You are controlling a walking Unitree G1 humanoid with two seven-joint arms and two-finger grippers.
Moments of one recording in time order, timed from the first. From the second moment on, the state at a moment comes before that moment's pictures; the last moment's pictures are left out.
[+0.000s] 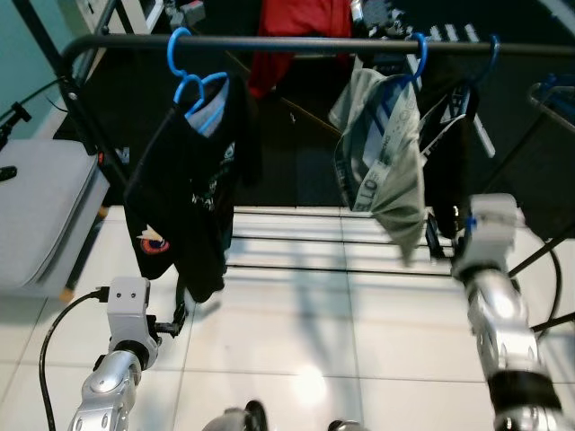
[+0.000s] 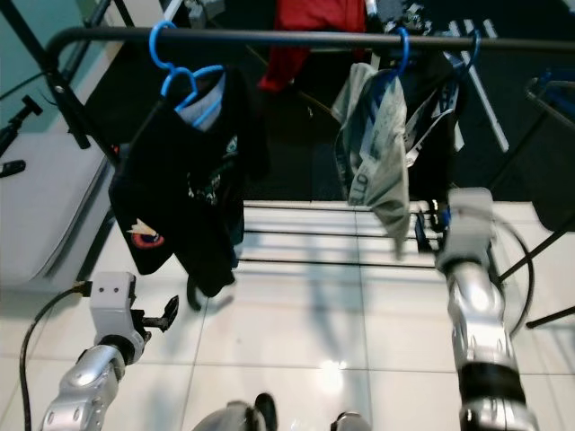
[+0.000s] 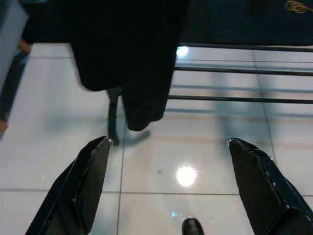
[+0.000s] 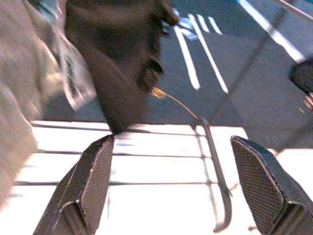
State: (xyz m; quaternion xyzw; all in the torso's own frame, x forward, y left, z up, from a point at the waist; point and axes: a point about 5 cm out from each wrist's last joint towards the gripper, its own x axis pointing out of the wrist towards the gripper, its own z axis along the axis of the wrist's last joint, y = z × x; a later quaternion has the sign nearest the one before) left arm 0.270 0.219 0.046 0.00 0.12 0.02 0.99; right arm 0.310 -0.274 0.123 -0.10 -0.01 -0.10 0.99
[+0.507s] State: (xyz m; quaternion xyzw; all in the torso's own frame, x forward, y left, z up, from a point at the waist) left arm 0.261 0.213 0.020 0.04 0.15 0.03 0.99; right arm 0.235 -0.260 0.025 -0.12 0.14 -0.12 0.98
